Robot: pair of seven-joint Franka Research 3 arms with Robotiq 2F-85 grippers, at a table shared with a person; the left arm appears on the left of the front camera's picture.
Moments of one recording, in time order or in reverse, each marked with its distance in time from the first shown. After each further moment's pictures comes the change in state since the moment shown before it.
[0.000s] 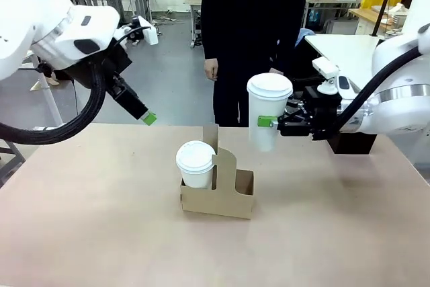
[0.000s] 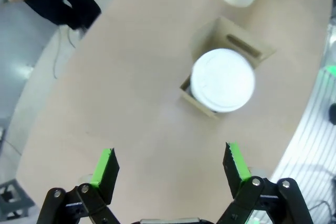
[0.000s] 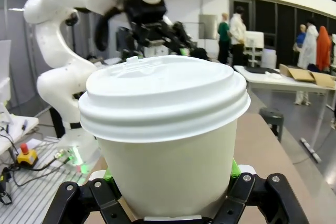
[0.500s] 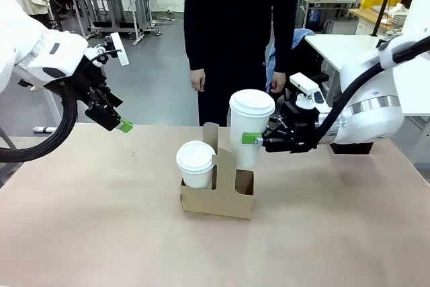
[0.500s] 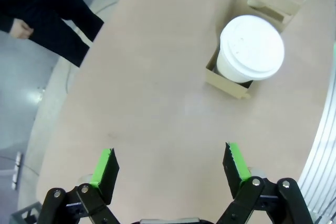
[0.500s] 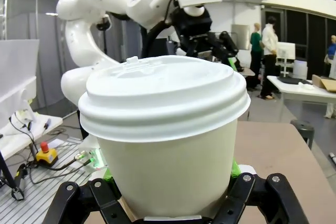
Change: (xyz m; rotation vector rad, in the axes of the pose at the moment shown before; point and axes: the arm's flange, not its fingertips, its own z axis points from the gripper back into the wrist) left arm -0.046 0.039 -0.013 -0.003 -0.039 -0.145; right arm -0.033 -0.002 -0.035 0.145 -0.035 -0.020
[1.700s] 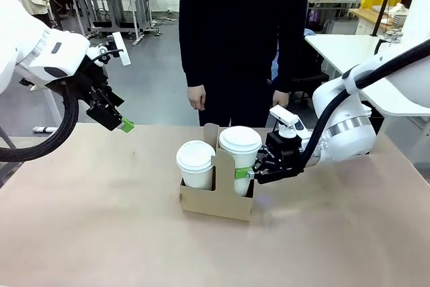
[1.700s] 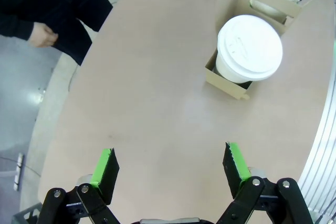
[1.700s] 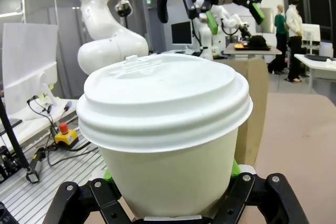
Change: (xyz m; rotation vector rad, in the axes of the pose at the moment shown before) left arm 0.005 -0.003 0.001 0.007 0.001 -0.011; right arm -0.080 -0.005 -0.011 0.117 0.058 -0.097
